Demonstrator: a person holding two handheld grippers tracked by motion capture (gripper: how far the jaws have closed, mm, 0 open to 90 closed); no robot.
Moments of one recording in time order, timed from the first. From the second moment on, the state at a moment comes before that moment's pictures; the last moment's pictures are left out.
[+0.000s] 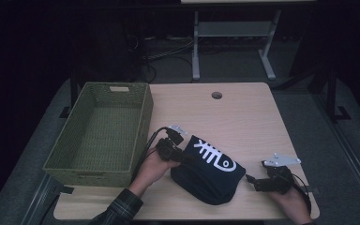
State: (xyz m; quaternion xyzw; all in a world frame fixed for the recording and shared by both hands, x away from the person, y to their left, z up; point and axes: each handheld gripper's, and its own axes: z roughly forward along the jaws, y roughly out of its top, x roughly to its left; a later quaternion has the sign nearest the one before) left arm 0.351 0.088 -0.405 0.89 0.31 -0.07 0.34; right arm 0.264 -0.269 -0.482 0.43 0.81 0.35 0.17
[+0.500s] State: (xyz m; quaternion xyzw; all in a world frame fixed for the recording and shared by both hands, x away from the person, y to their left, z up) left arm 0.348 0.083 -0.360 0.90 0.29 -0.04 0.33; right arm 0.265 -0.269 -0.482 0.43 0.81 0.36 0.17
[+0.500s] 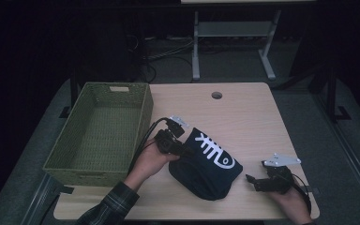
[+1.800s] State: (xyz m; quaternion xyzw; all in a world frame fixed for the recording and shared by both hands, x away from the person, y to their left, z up) left arm 0.349 0.119 -0.258 0.91 0.27 -0.01 0.32; right arm 0.265 -0.270 -0.482 0.43 0.81 0.35 0.17
